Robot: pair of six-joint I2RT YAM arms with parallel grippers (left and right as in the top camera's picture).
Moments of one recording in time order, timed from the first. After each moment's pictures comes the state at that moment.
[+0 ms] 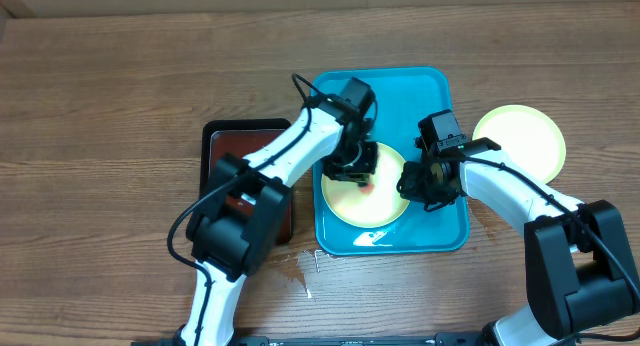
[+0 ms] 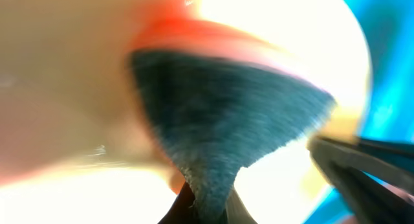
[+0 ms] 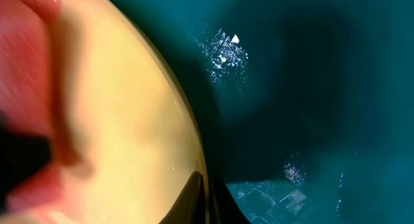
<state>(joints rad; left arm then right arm) -0.59 2.19 1.62 -0.88 0.42 -0.45 0.29 1.74 0.97 -0.63 -0.20 0.44</state>
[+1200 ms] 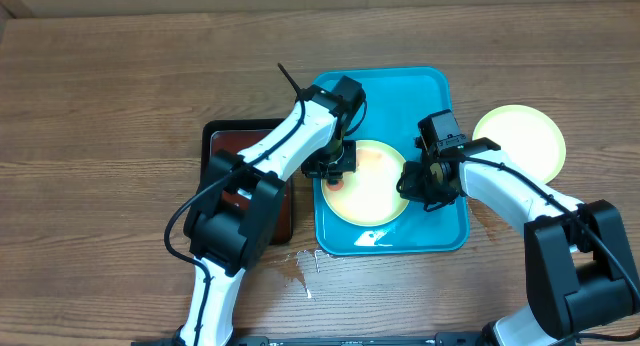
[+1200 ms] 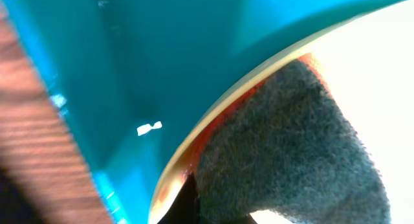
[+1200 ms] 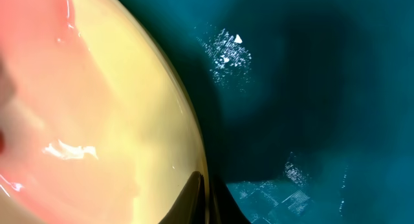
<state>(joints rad) -0.54 2.21 1.67 -1.05 0.13 -0.51 0.29 1.74 0.97 -0.63 -0.20 0.44</state>
